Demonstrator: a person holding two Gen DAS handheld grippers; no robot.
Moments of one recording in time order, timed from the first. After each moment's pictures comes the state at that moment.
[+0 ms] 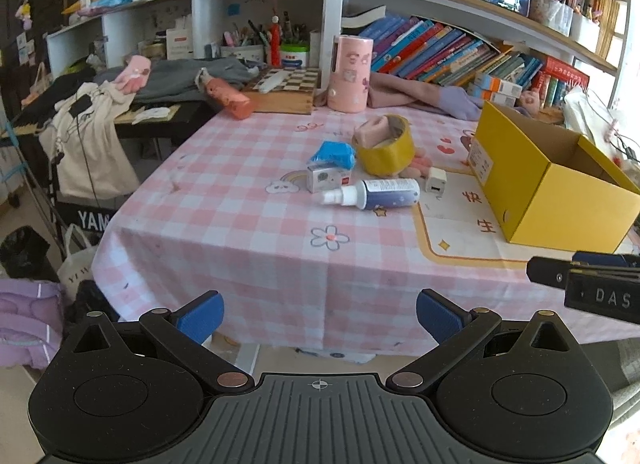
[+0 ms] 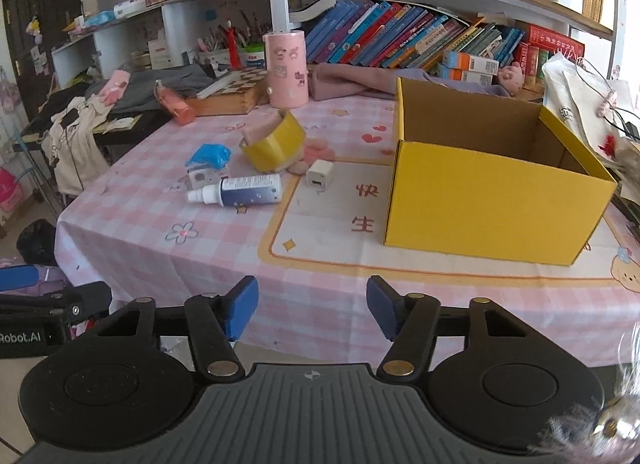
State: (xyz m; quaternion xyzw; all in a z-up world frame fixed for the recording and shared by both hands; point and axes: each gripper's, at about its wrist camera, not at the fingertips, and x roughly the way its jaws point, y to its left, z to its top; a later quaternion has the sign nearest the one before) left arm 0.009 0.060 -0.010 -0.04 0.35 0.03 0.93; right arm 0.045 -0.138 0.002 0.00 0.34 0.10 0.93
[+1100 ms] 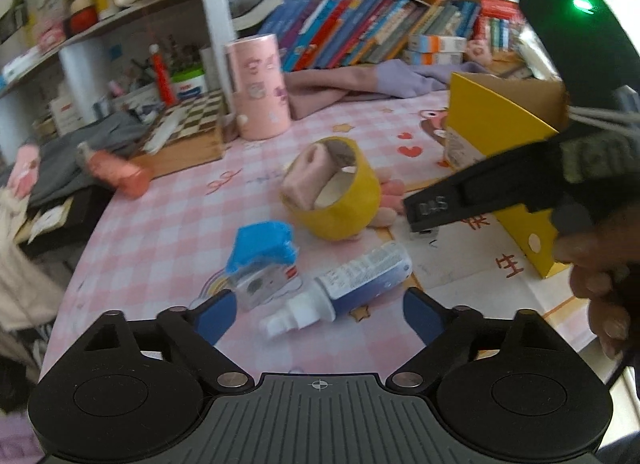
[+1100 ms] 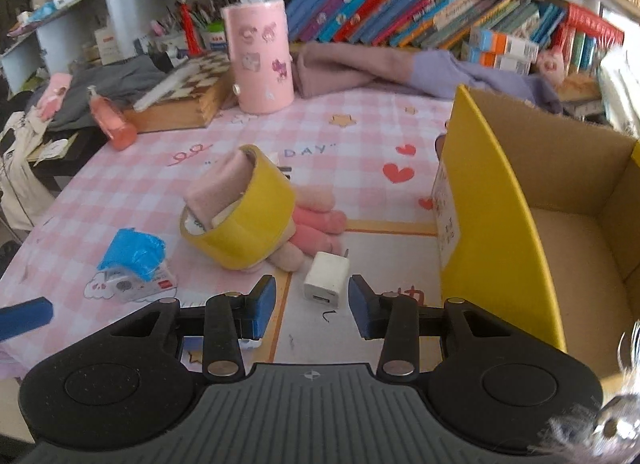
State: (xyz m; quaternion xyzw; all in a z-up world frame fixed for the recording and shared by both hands) left arm 0.164 0.035 -0.030 0.10 0.36 -0.09 0.93; right arm 0.251 -0.093 -0.027 0.01 0.40 0.07 0.91
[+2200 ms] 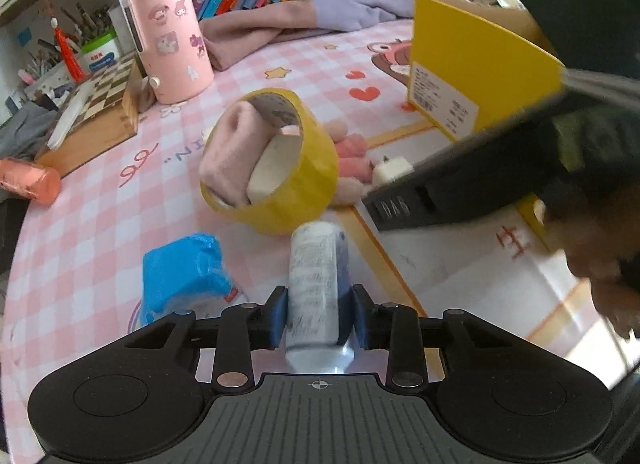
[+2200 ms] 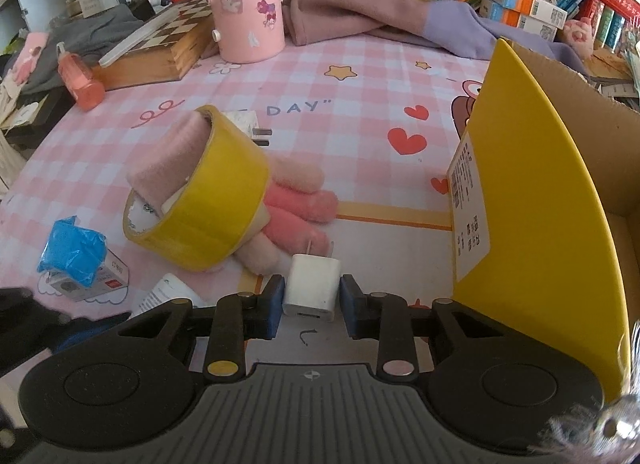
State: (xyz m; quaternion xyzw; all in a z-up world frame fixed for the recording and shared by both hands) left arm 0.236 0.016 -0.064 0.12 0.44 -0.17 0.87; right arm 0.304 -0.093 -0.055 -0.02 0.47 0.08 0.88
